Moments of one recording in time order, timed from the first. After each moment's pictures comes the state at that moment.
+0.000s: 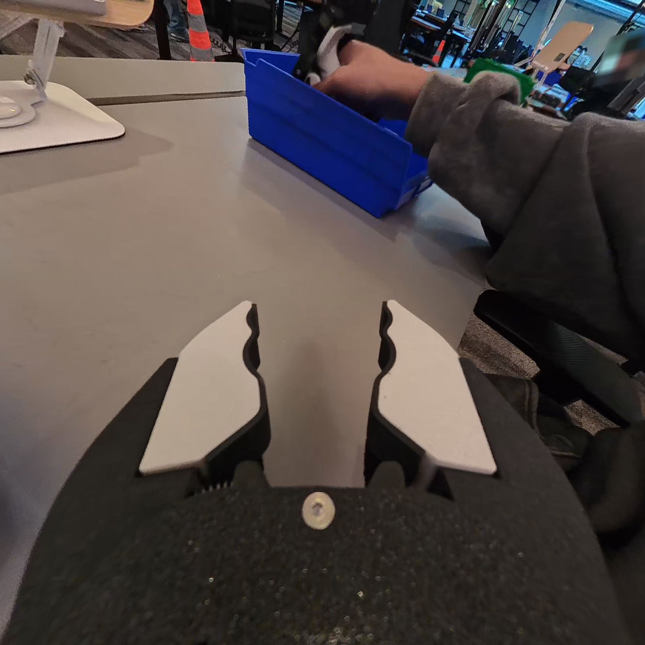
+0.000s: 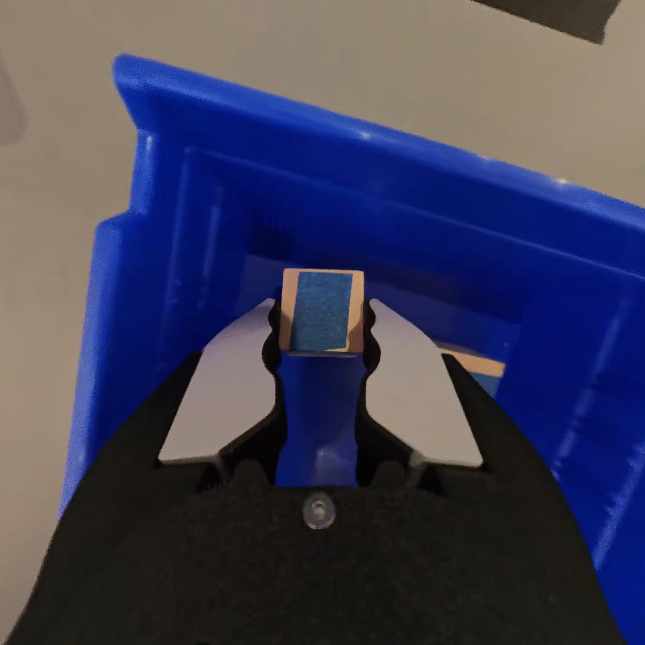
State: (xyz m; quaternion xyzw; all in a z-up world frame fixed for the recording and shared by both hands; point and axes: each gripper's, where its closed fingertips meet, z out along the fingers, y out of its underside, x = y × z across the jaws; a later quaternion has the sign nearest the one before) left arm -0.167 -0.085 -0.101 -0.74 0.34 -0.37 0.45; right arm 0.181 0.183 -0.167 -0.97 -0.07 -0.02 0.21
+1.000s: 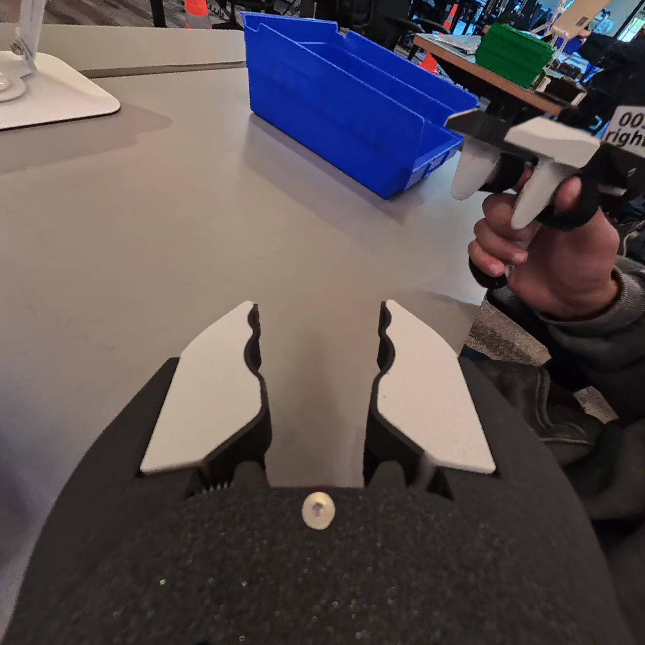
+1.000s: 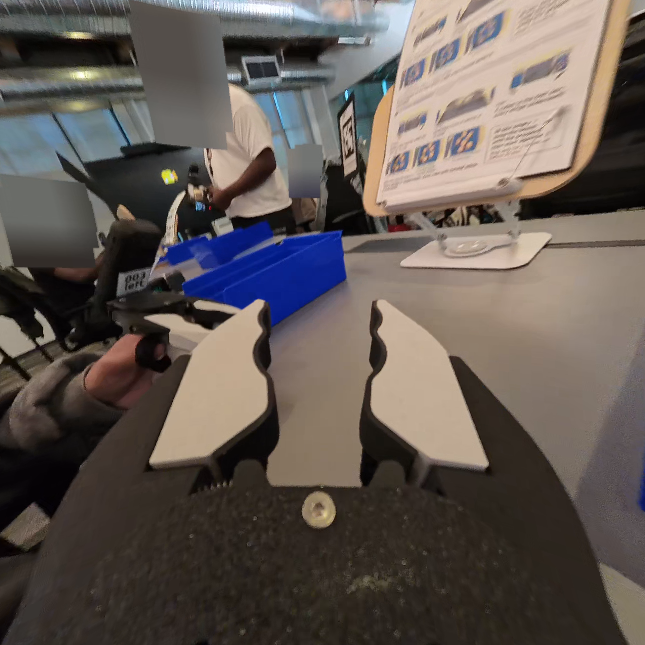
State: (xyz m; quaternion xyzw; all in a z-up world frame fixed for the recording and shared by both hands) left arm -0.168 -0.083 -0.111 -0.75 0.35 -0.36 0.43; right arm -0.031 -0.091 -0.049 -0.65 -0.15 0.37 0.65
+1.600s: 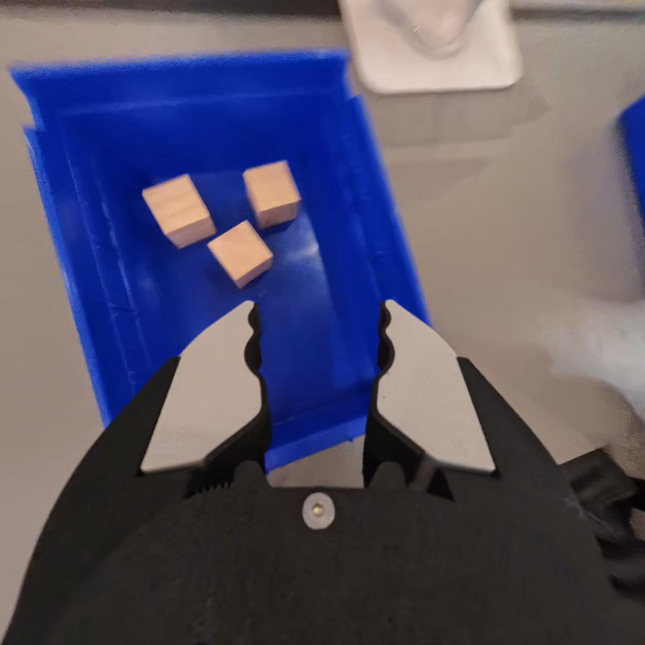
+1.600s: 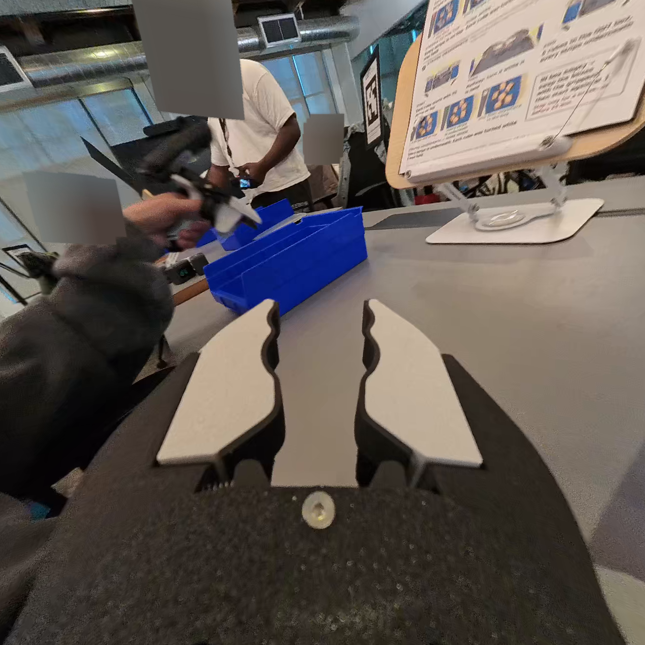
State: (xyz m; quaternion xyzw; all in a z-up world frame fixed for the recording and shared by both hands) left arm -0.397 0.076 -0.056 -0.94 0.11 -0.14 0.29; right arm -0.040 -0.093 -0.055 -0.67 -0.17 0.40 0.60
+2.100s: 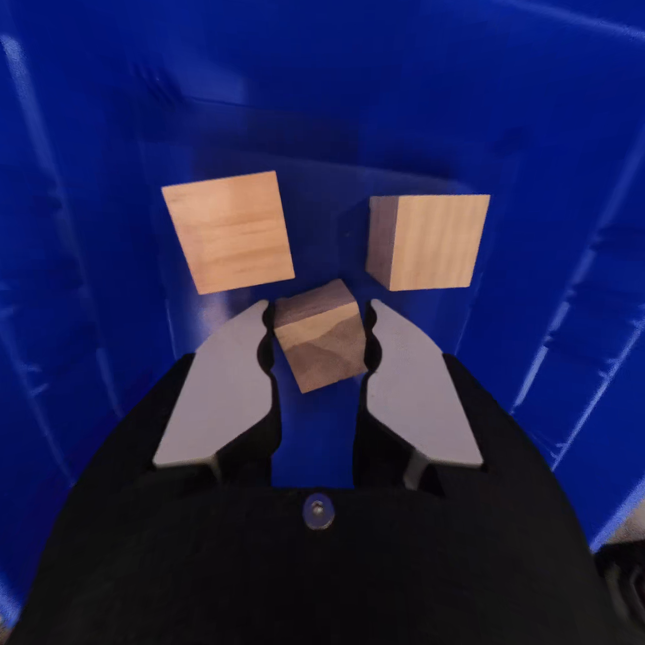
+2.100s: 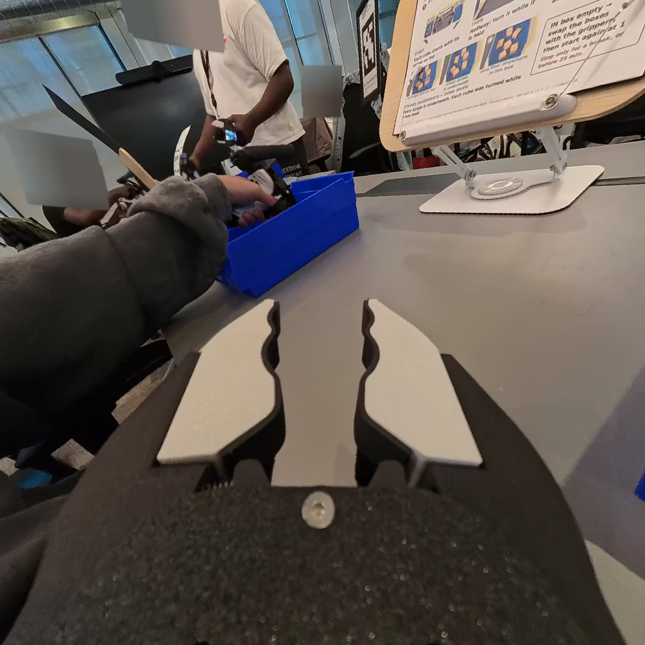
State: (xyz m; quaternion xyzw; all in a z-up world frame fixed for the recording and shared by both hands) left arm -0.428 0.156 -0.176 -0.99 -0.04 -0.07 0.08; right arm -0.034 -0.089 -0.069 -0.70 -0.19 0.38 0.57
